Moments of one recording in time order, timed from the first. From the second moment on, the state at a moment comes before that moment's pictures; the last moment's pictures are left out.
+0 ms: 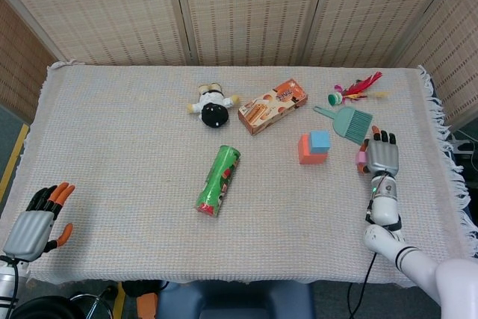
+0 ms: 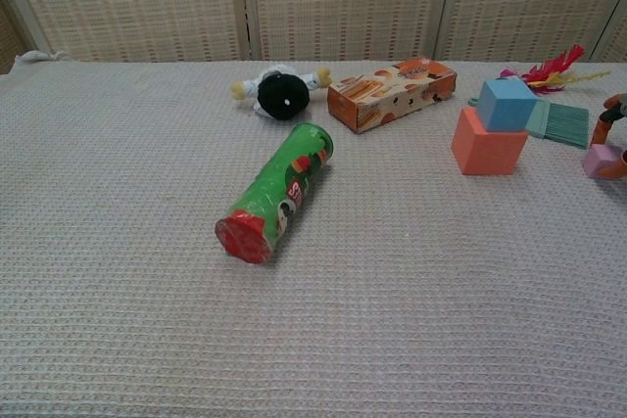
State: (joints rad) left arm -0.18 -1.14 0.00 -1.51 1.51 1.34 -0.02; right arm 0.67 -1.69 0.26 -0.82 -0.71 0.83 -0.40
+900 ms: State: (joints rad) left arm -0.18 -1.14 0.01 -1.52 1.52 1.35 -0.01; right arm 0.66 -1.33 0.31 -1.29 -0.77 0.83 -0.43
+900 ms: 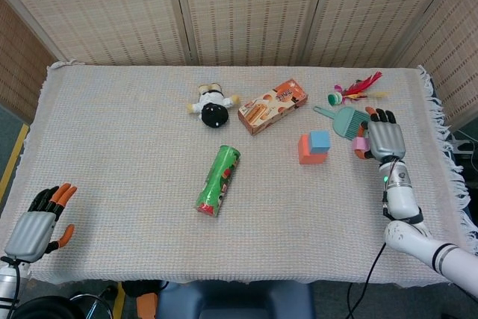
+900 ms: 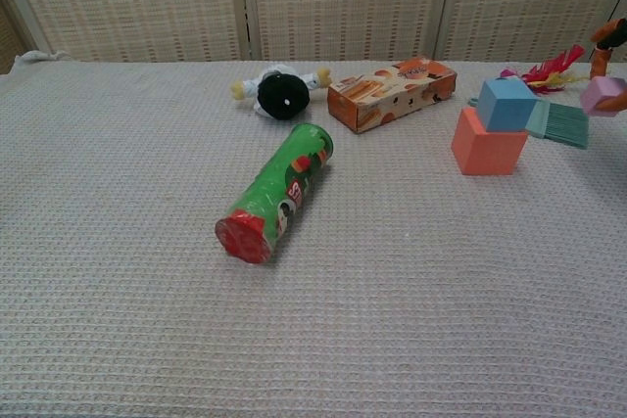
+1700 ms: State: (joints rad) left arm -0.17 -1.14 0.00 -1.52 1.51 1.37 -0.02; right arm 0.92 -1.12 0.25 -1.61 -0.47 0.72 -0.51
